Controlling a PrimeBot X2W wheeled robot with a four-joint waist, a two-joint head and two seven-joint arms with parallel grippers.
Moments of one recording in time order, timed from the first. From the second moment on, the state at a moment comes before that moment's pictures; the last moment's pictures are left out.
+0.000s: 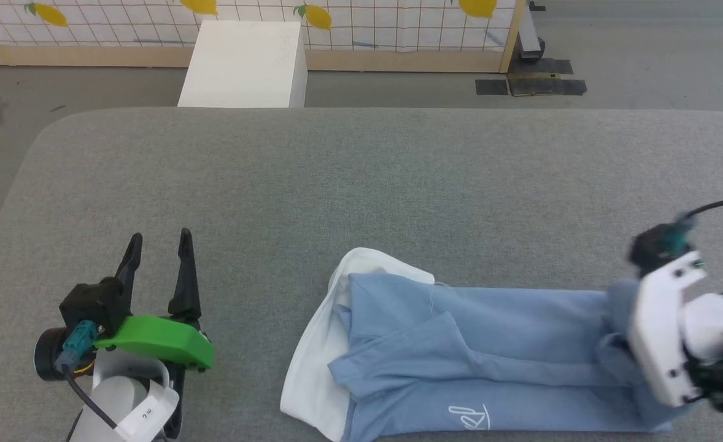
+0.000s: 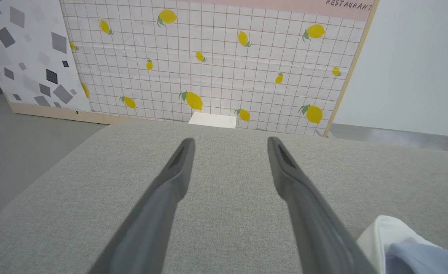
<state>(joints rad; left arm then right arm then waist) -0.17 0.21 -0.08 0.19 -0.33 0.00 -0.23 -0.21 -0.53 0.16 -0.21 0.53 0.13 1.36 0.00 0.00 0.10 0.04</state>
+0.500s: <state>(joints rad) -0.17 0.22 -0.11 0.18 -0.33 0.00 -0.22 -0.41 -0.32 0.50 -0.02 0.56 0.13 1.14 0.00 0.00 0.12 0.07</state>
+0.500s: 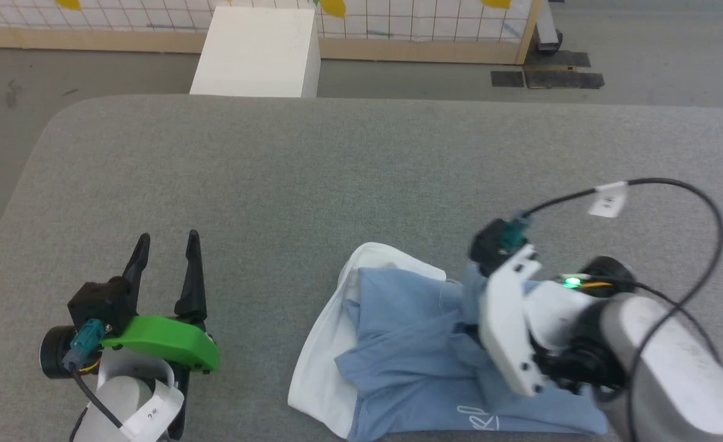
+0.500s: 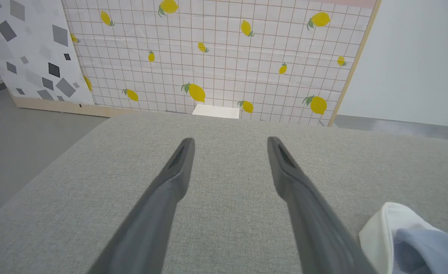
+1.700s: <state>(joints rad) -0.18 0.22 -0.13 0.22 -0.35 0.01 -0.23 -0.62 -0.13 0.75 0.26 0.70 0.13 0.75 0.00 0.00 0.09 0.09</state>
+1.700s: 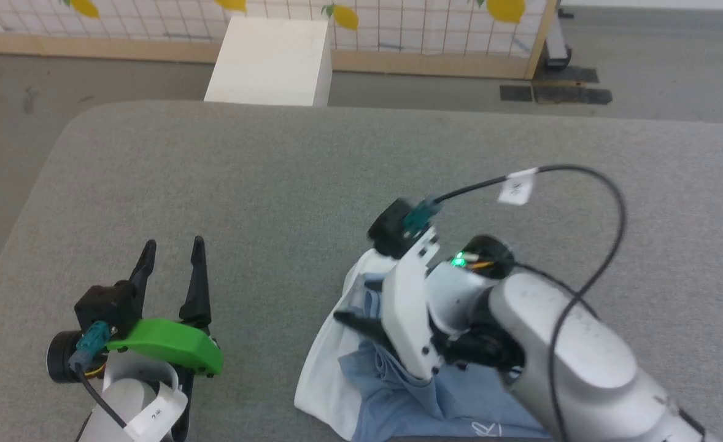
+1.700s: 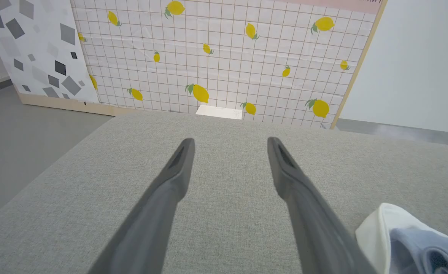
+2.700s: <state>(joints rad) -0.10 0.23 -0.11 0.16 -0.35 0.05 -0.24 -0.24 -0.20 -0.07 0.04 0.38 0.13 -0.14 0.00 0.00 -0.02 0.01</state>
